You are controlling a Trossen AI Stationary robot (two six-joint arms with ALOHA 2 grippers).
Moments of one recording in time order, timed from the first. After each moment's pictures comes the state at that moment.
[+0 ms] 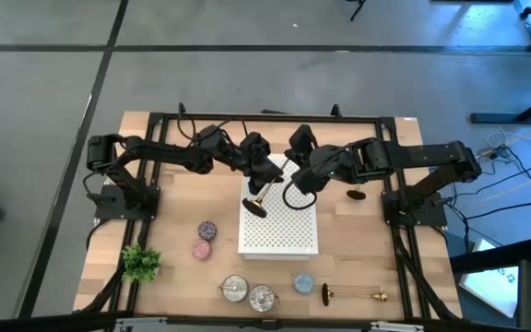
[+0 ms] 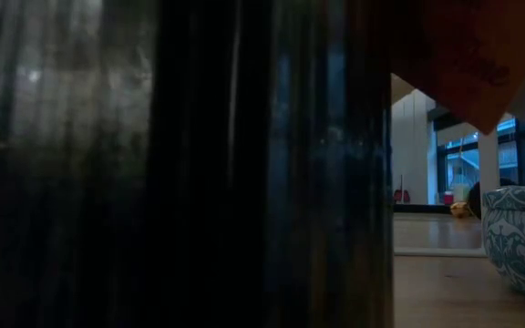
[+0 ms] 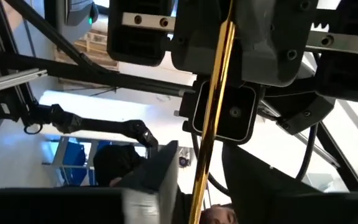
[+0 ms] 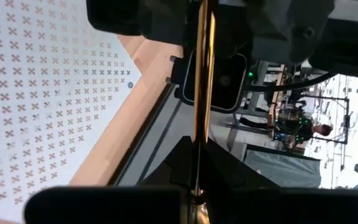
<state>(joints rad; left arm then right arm) 0.21 1.61 0.96 1.04 0.65 -2.03 0.16 1.51 1.61 -0.77 0.60 -1.05</state>
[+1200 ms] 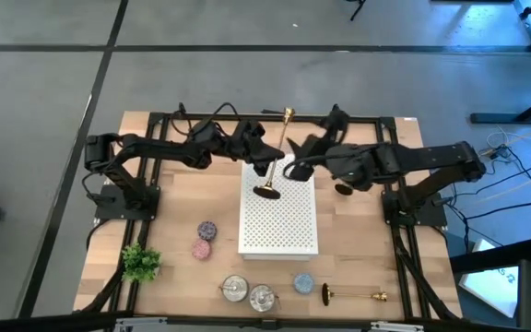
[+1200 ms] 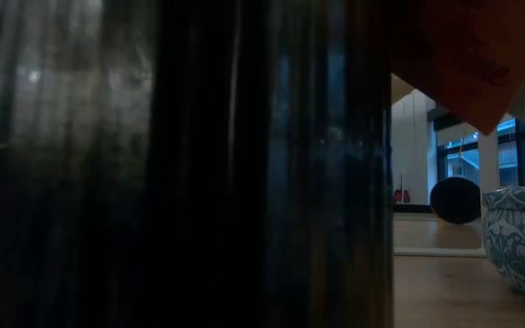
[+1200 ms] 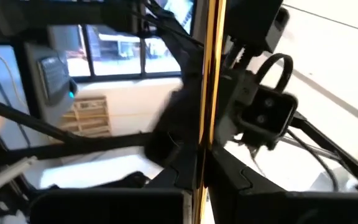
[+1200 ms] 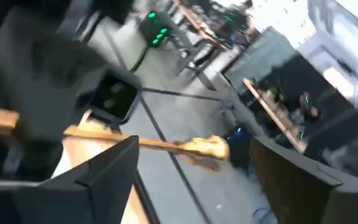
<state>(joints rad) 0.27 1.58 0.96 1.09 0.50 -1.79 0.23 1.47 1.61 -0.54 1.01 -0.27</state>
